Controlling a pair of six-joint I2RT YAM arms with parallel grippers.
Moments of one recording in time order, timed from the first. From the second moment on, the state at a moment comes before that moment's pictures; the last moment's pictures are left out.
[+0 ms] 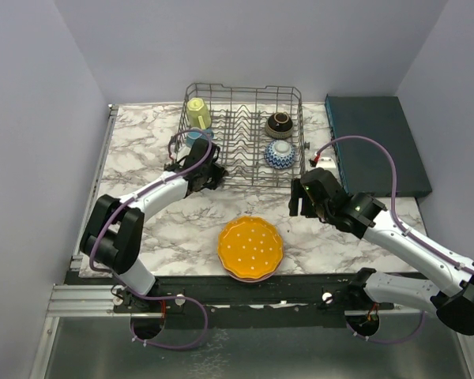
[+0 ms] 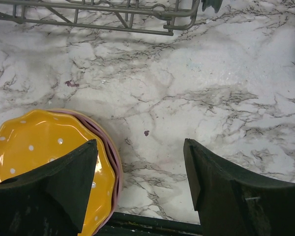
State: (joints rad) left arm -0.49 1.61 1.04 -0.27 -0.08 -1.36; right arm 0.78 1.07 0.94 -0.71 0.40 0.60
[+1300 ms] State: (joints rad) left arm -0.22 1.55 1.06 -0.40 0.25 -0.85; right arm 0.78 1.14 0.94 -0.67 0.37 0.60
